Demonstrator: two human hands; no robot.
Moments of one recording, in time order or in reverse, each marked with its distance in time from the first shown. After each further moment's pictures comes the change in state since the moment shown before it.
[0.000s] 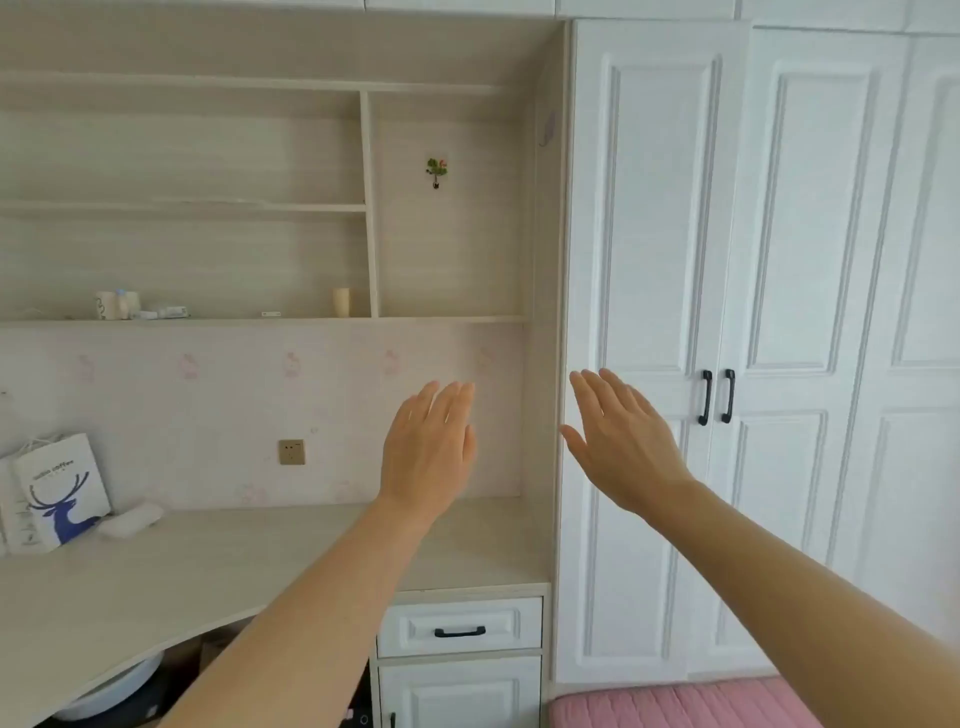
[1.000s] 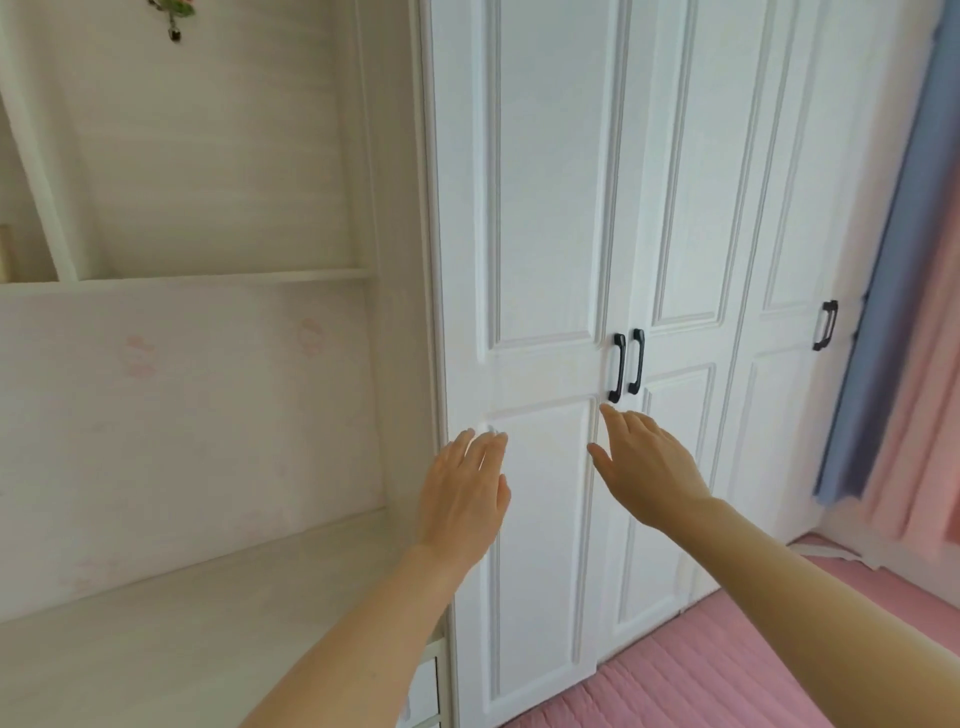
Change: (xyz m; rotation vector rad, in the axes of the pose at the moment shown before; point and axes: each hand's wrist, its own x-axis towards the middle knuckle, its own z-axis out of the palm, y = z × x) left_hand 0.091 0.098 0.344 -0.491 -0.176 0.227; right_hand 0.047 0.158 0.240 -0.084 -0.352 0.469
